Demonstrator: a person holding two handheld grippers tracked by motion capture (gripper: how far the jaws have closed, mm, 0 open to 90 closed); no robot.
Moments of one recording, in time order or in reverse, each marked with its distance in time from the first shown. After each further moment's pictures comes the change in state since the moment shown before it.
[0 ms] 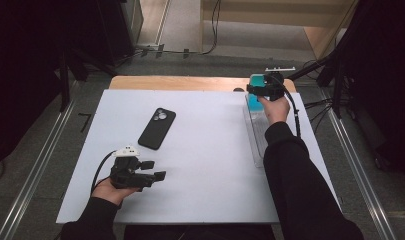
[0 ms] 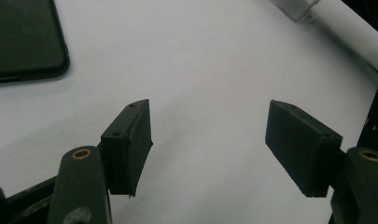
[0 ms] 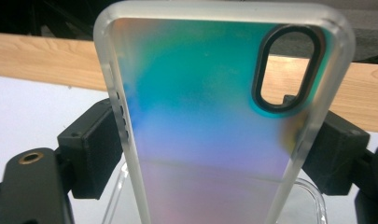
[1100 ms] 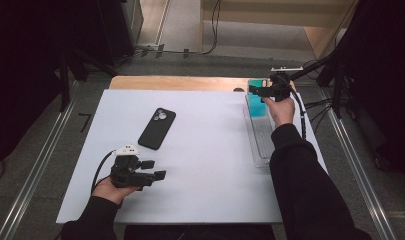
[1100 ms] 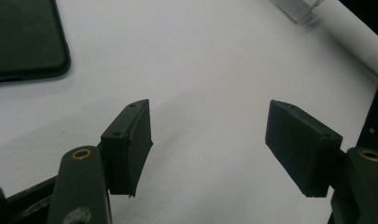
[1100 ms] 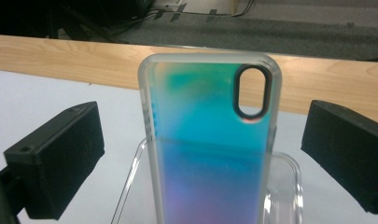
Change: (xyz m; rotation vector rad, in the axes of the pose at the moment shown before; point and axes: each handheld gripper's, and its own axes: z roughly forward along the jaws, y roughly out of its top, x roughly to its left) left arm 0.002 0.002 0.000 0.006 -0.003 -0.018; right arm -0.006 0.000 -0.028 0.000 0.052 0.019
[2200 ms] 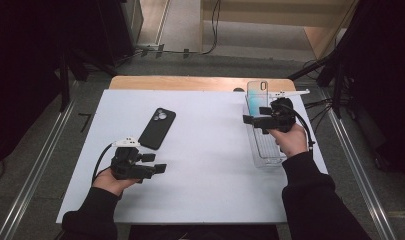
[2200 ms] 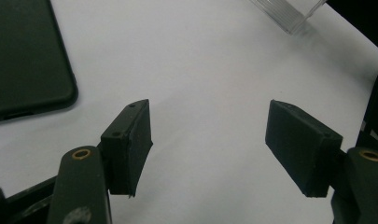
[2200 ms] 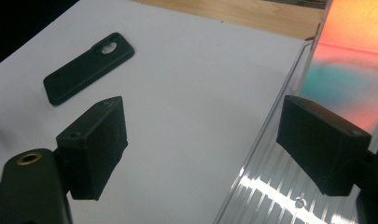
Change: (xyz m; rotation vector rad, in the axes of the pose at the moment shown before) left arm 0.007 0.019 0.000 -0.005 -0.027 0.038; right arm 0.058 -0.062 -0.093 0.065 0.292 -0.176
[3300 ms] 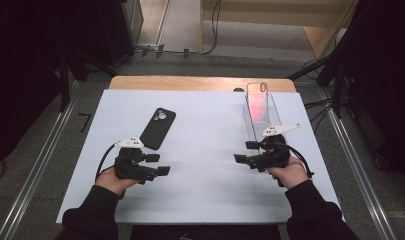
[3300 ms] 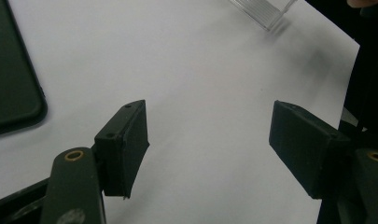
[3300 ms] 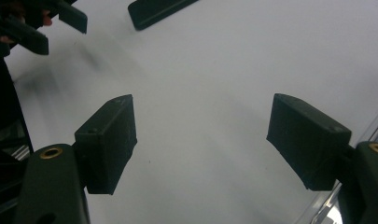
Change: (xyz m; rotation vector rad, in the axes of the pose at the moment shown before) left arm -0.005 0.003 0.005 0.004 -0.074 0.046; right arm 0.048 -0.073 -0.010 0.090 0.213 -0.108
